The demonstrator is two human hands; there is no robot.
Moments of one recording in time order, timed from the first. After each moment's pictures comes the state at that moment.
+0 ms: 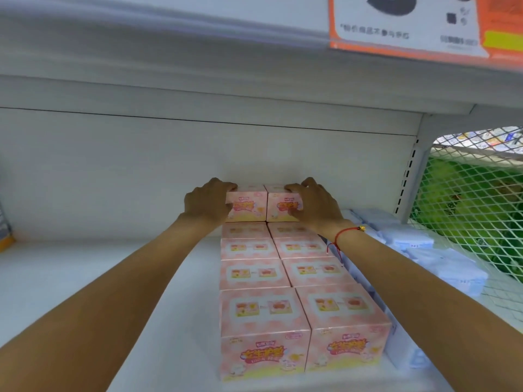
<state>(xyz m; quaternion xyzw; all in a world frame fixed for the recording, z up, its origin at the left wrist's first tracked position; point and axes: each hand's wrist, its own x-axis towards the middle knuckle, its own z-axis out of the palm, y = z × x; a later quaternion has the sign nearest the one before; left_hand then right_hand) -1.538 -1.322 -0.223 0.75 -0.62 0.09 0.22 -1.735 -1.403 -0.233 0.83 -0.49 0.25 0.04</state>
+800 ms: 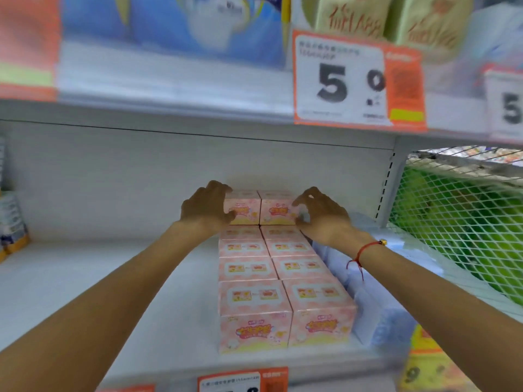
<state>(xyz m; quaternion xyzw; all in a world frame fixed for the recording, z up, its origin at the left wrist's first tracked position) -1.551 -1.278 -0.204 0.74 -0.63 0.06 0.23 -1.768 -1.344 -0.209 0.84 -0.50 0.22 0.06</state>
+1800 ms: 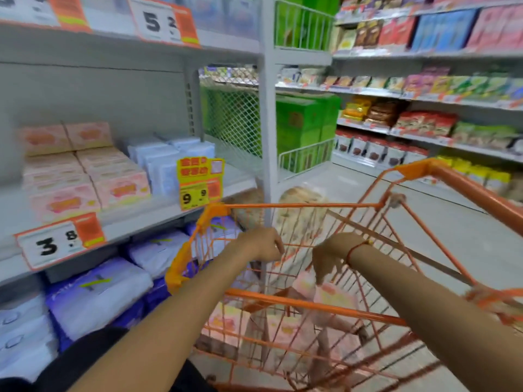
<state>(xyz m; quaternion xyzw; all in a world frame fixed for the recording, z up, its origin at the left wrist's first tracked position) -1.936 -1.042 -0.325 0.41 -0.89 -0.20 -0.02 -2.073 -0.982 -0.307 0.58 -0.72 -0.31 -0.19</state>
